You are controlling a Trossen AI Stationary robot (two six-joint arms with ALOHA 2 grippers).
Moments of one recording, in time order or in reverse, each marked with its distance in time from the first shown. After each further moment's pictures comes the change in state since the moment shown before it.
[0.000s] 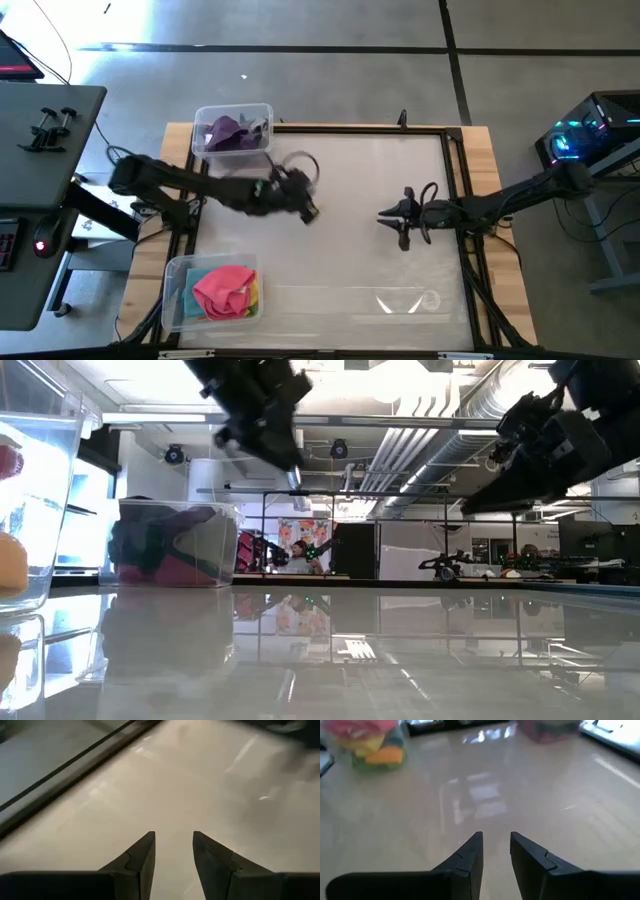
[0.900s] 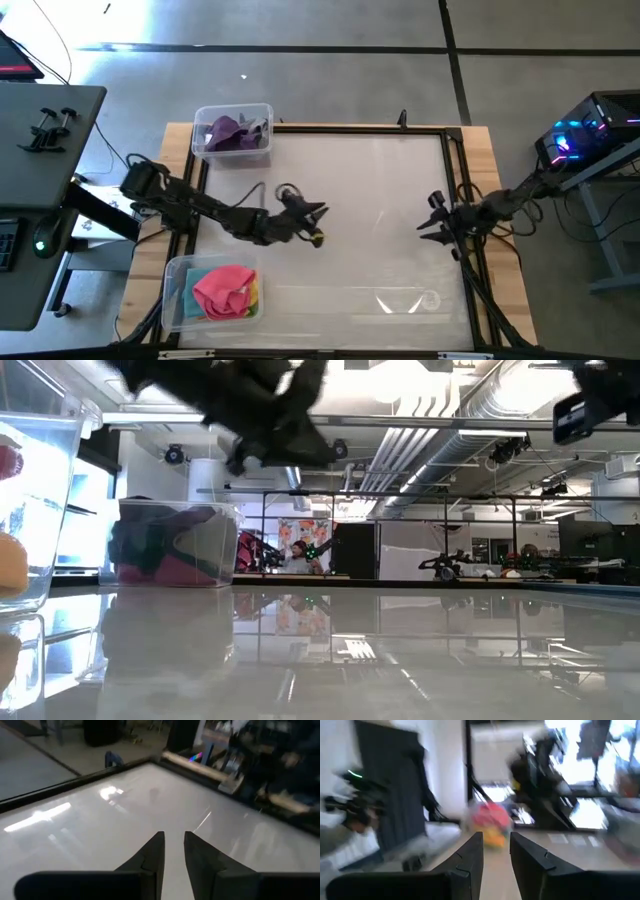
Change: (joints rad) left arm -0.162 0.116 -0.260 0.792 -0.165 0.026; right arm 0.283 -0.928 -0.116 -0.257 -0.155 -0.236
